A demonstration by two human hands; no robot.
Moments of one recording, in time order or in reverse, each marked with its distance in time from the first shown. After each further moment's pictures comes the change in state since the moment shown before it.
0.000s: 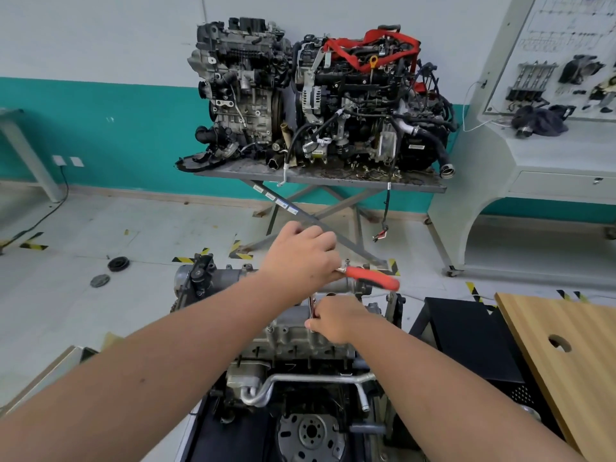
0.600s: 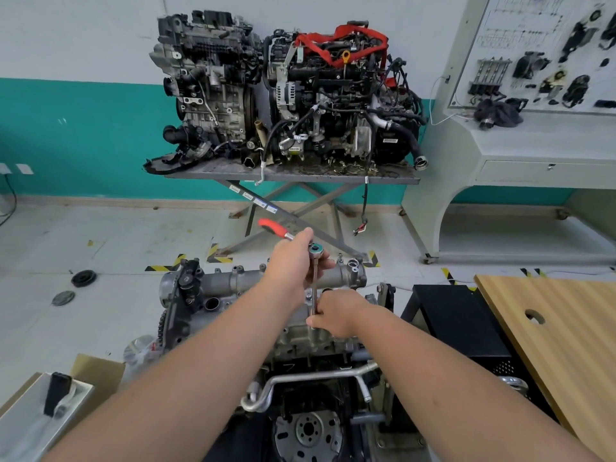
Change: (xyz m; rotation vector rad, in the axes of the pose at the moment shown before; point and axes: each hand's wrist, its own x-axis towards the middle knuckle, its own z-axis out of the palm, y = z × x) left_hand 0.006 0.012 0.022 -1.953 0.021 -1.344; right_hand 0.000 0.000 -0.004 0.024 -0.054 -0.006
